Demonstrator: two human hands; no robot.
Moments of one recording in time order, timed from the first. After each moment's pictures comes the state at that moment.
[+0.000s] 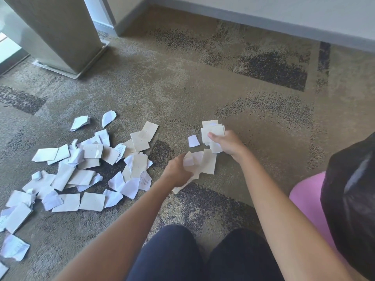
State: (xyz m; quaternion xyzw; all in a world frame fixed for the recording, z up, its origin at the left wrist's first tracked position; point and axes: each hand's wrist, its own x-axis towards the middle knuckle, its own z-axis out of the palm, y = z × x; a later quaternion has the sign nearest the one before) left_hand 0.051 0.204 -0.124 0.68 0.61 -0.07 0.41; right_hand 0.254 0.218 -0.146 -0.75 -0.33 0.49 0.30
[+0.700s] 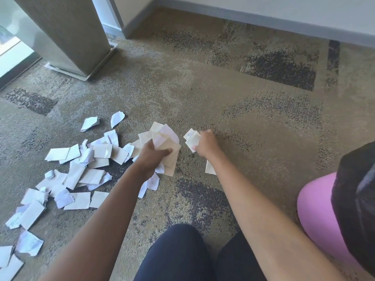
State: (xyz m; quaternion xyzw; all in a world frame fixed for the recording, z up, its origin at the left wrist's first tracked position) left_hand -0.017 0.251 -0.098 0.39 0.63 0.24 0.63; right_hand 0.166 0.239 -0.136 -0.79 -0.52 0.29 0.13
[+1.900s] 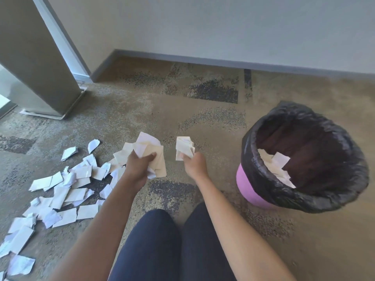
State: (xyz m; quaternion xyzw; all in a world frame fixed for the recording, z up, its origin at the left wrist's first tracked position) left_hand 0.031 0.150 0.023 0.37 0.57 0.32 0.66; right_hand 0.184 0.085 -0.021 -0.80 -0.27 0.35 0.41
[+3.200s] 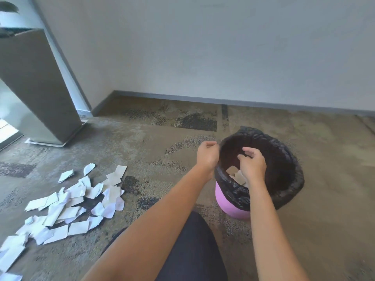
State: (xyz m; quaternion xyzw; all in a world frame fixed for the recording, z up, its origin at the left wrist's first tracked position) left_hand 0.238 0.018 0.122 0.51 0.44 0.24 0.70; right_hand 0.331 -0.074 0.106 -0.81 -0.12 0.13 0.55
